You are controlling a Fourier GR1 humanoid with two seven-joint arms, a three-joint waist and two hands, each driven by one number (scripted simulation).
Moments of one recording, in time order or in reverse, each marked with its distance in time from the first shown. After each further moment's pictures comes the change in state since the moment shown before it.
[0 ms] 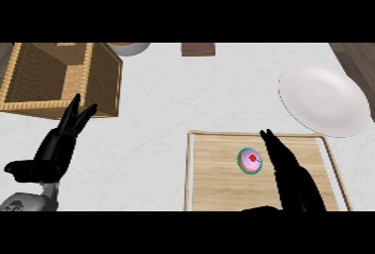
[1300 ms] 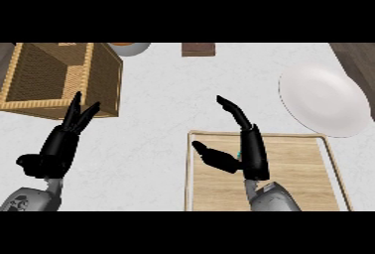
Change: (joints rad) left arm -0.034 0.012 -0.036 0.028 -0.005 0.052 0.016; right arm -0.265 0.310 -0.118 0.475 -0.460 -0.389 -0.753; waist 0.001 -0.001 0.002
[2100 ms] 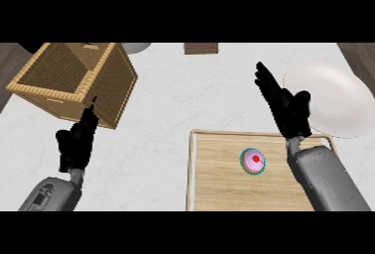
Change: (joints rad) left arm -0.078 -0.081 -0.042 0.138 -0.012 0.169 0.136; right arm -0.184 -0.186 -0.236 0.123 -0.376 0.422 0.131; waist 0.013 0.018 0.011
